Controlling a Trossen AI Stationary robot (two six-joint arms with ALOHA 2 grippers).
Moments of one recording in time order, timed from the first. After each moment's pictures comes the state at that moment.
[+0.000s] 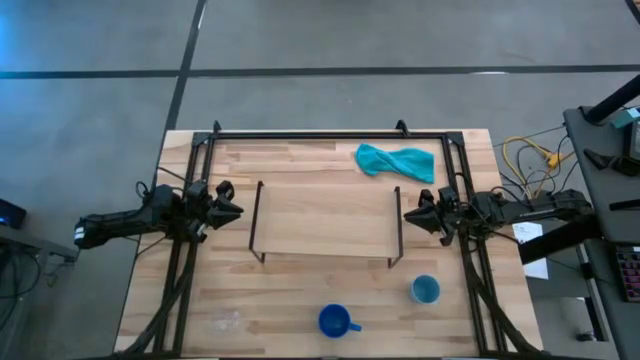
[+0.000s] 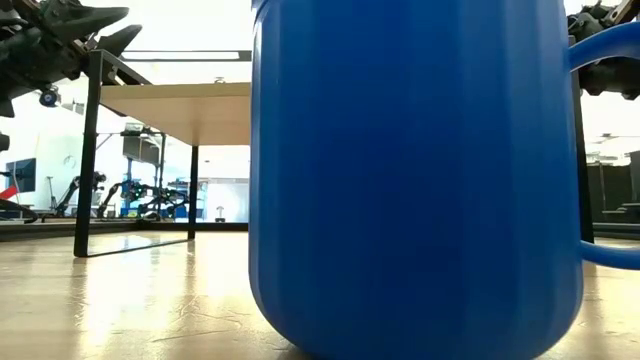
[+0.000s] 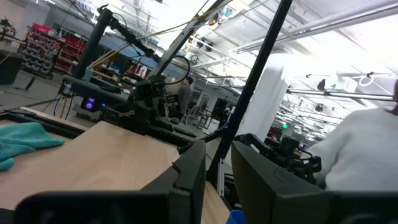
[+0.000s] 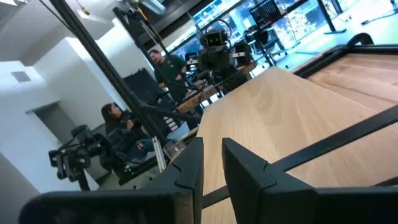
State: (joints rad) left arm 0.15 0.04 0.00 0.30 0.31 -0.52; right arm 0.12 0.19 0.01 0.29 0.05 0.58
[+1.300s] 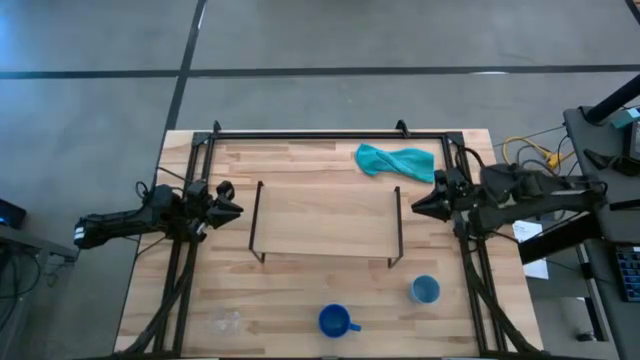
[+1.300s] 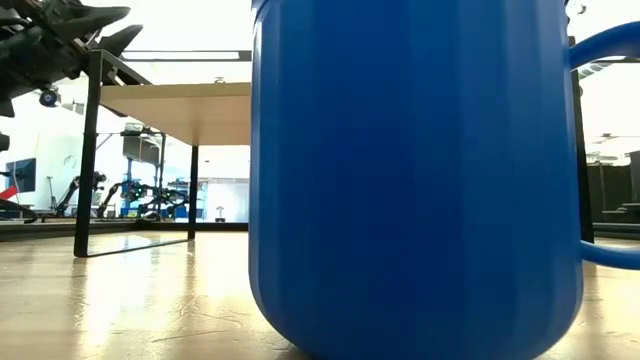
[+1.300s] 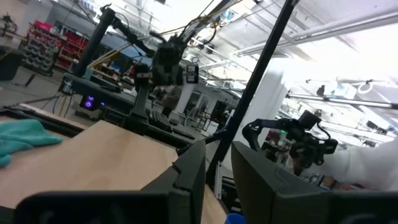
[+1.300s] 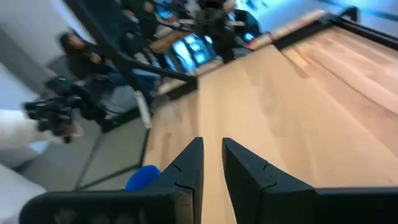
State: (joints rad) left arm 0.15 0.04 0.01 0.31 0.30 -0.57; right arm 0.12 0.56 0.77 -0.48 0.00 0.50
